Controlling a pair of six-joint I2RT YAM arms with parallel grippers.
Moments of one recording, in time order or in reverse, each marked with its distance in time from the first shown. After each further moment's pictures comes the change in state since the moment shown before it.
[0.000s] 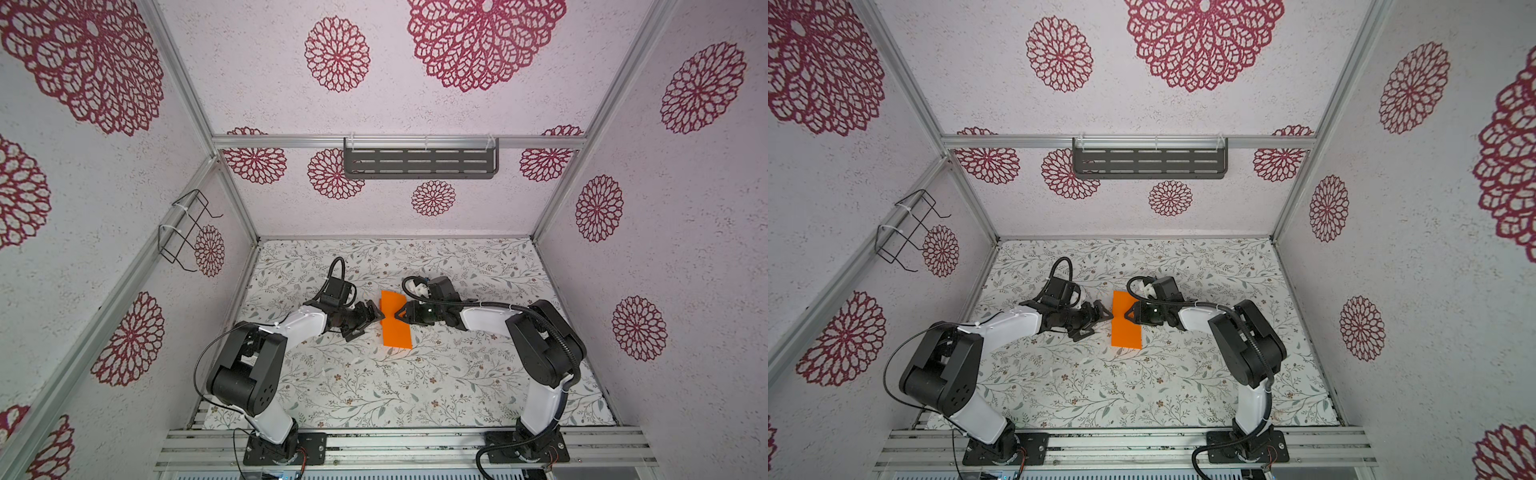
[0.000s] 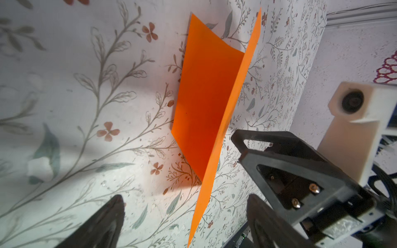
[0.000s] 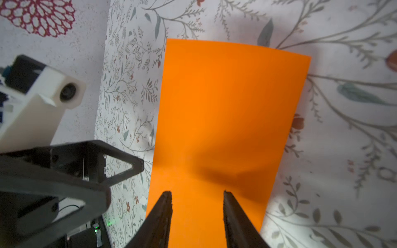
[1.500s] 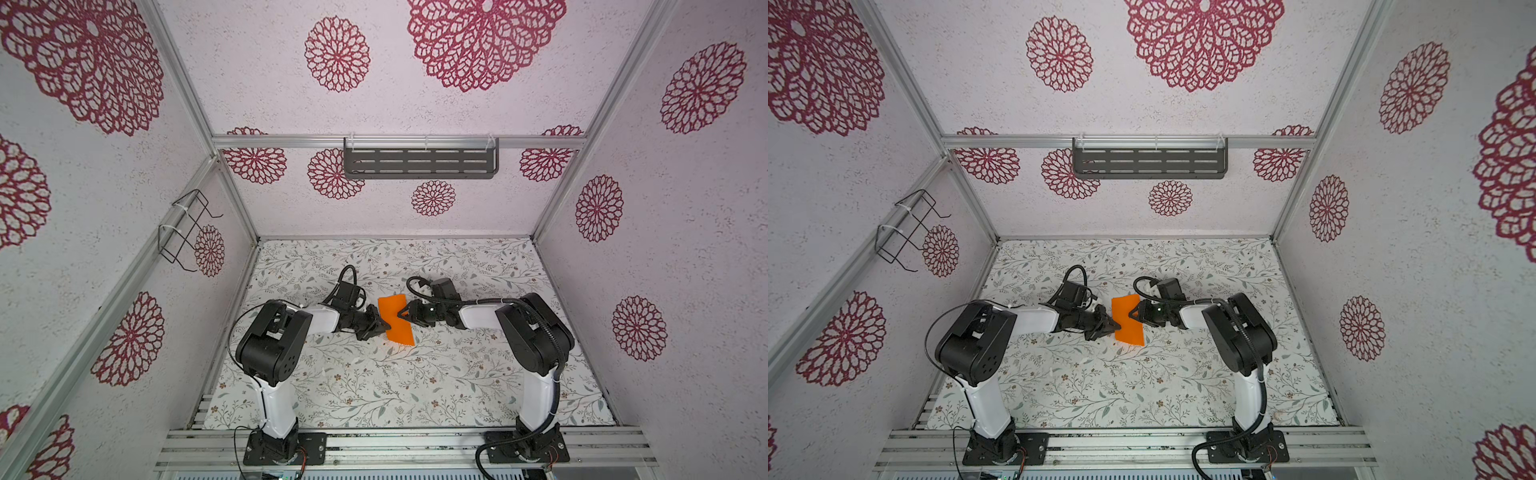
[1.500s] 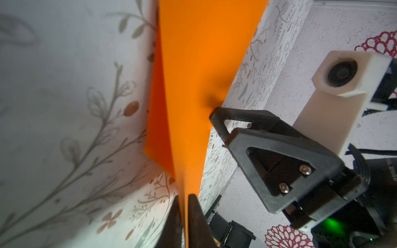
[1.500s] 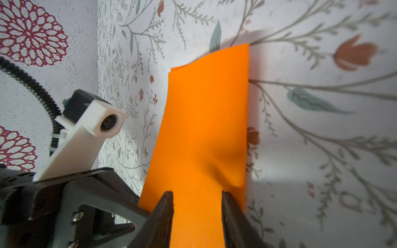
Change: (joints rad) left arm -0.014 0.216 0.025 0.226 0.237 -0.122; right arm -0.043 0.078 -0.002 0.079 -0.038 0.066
